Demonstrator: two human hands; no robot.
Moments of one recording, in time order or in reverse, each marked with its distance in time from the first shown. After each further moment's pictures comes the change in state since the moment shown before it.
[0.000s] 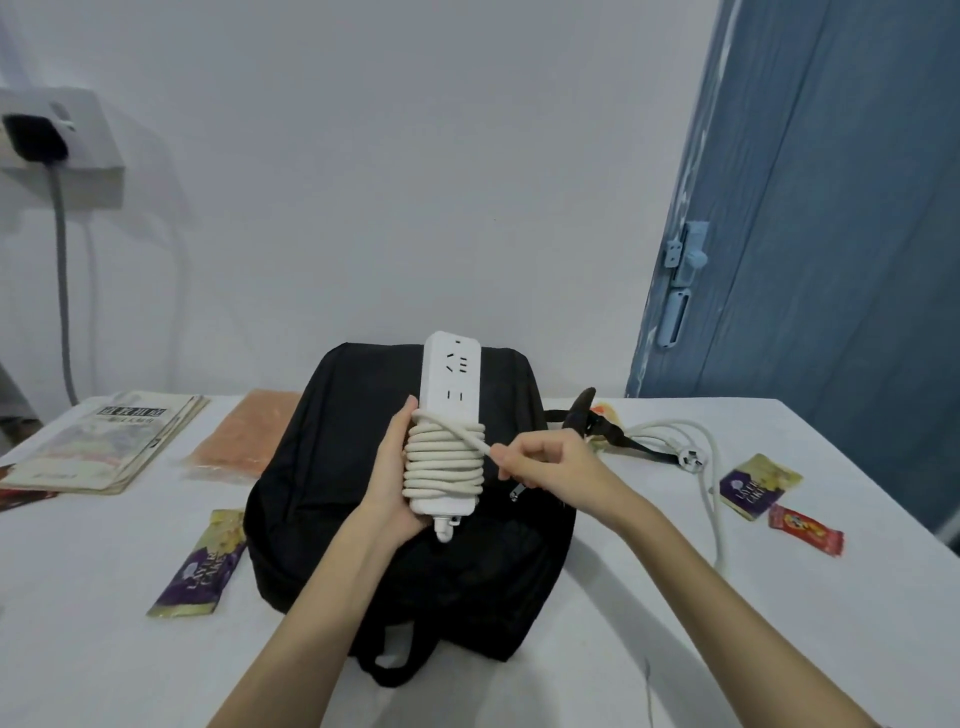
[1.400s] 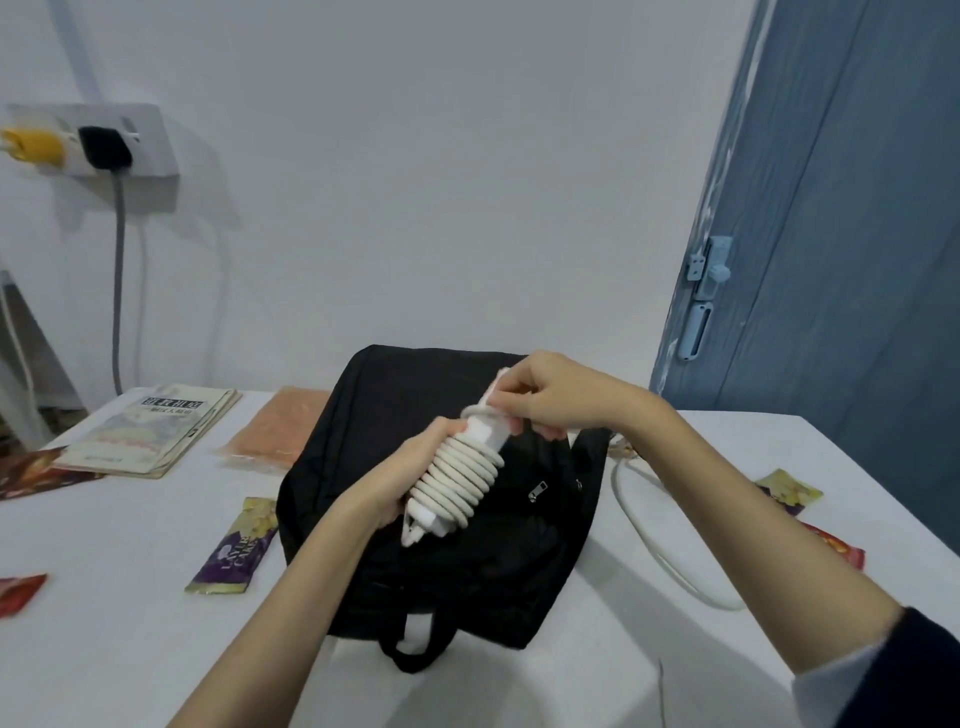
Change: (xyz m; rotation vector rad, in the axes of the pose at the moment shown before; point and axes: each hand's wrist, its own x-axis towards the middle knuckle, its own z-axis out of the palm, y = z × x) left_hand -0.028 0.020 0.001 0.867 0.115 0.086; right_hand 0.036 -0.082 -0.016 -0.520 -0.231 -0.083
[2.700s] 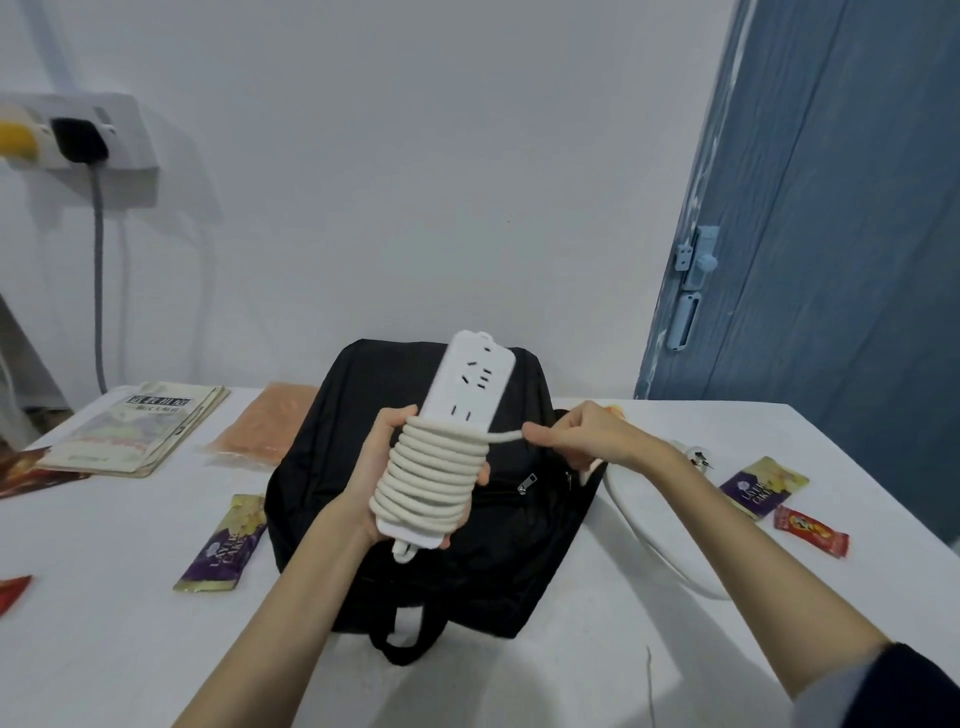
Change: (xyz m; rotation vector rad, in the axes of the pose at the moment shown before) left_hand -0.002 -0.018 -0.003 -0.781 -0.554 -0.059; right_hand -0.021 0.081 0.024 0.250 0.074 0.318
